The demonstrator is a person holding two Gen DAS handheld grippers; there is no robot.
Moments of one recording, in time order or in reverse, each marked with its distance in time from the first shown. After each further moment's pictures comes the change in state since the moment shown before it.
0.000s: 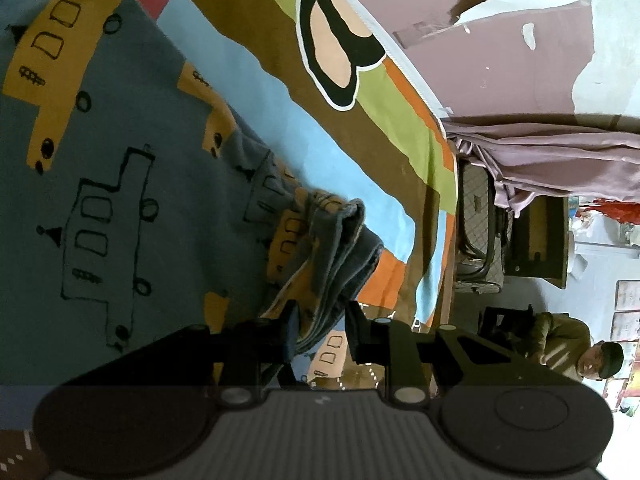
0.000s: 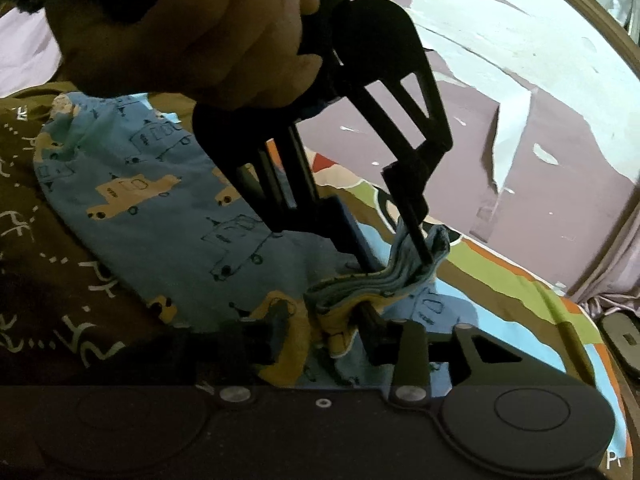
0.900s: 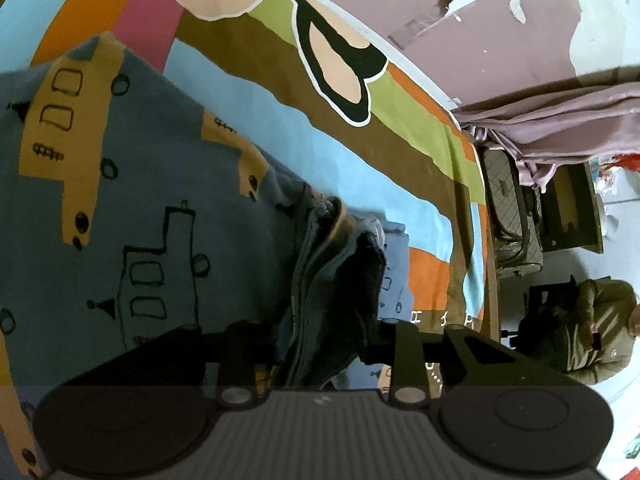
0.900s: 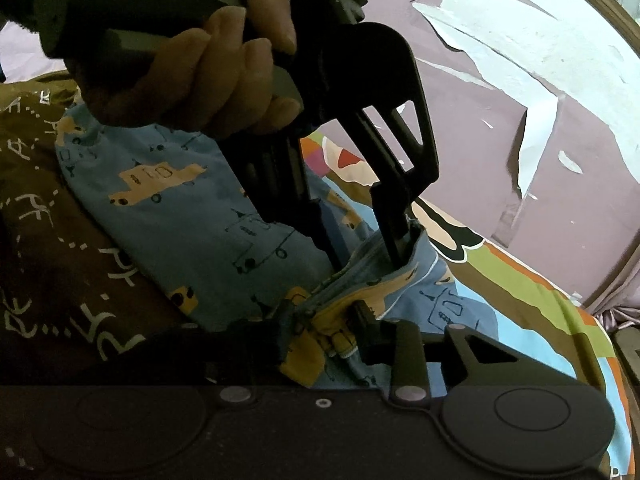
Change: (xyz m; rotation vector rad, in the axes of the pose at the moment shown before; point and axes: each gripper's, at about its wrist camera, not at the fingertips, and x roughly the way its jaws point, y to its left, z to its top) left arm -0.009 0.007 0.006 0.168 -0.039 0.111; right arm 0.002 0.004 0.002 -0.049 0.019 0.068
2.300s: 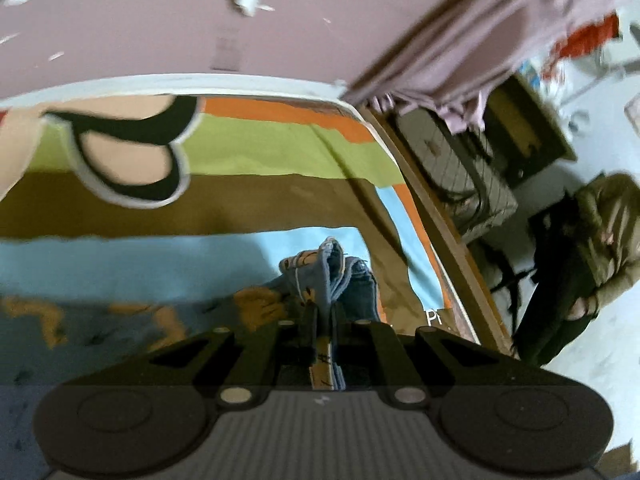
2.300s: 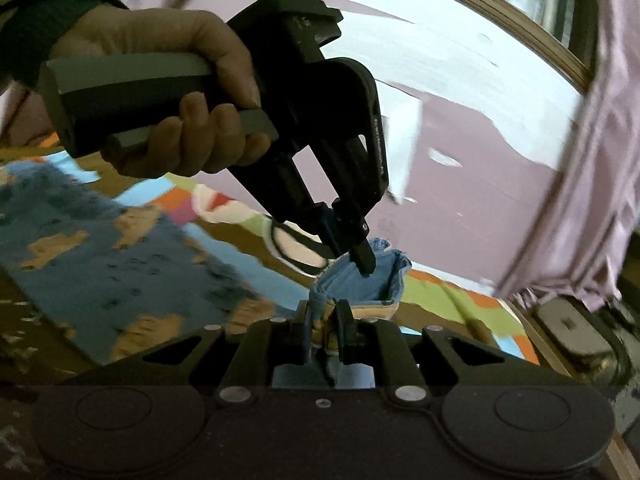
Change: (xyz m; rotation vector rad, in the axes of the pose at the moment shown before) left arm 0.024 -0.145 0.005 0.397 -0.061 0.032; right arm -0.059 -0.088 -0.006 0.154 -0.101 -0.184
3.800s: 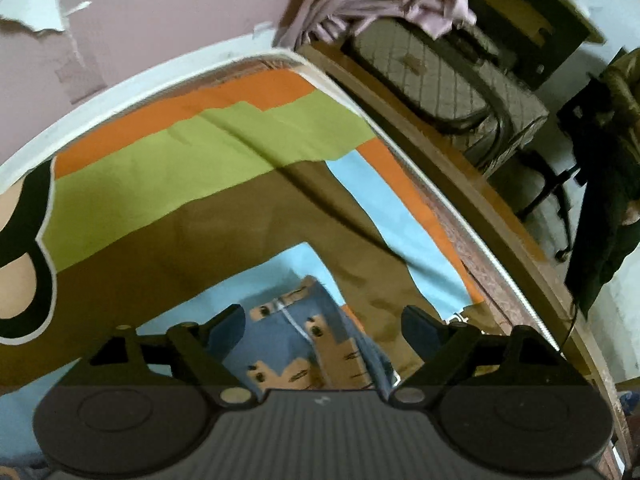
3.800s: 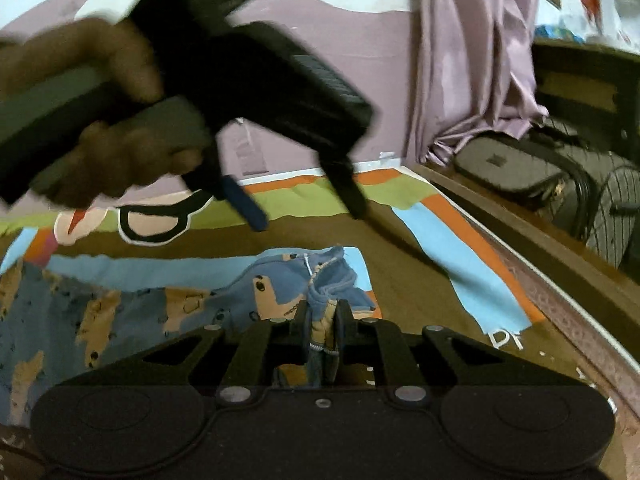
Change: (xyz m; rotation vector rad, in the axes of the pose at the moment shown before) left arm 0.154 -0.113 0.065 0.315 0.244 0.177; right arm 0.045 -0.126 -0.060 0.478 0.212 -0.179
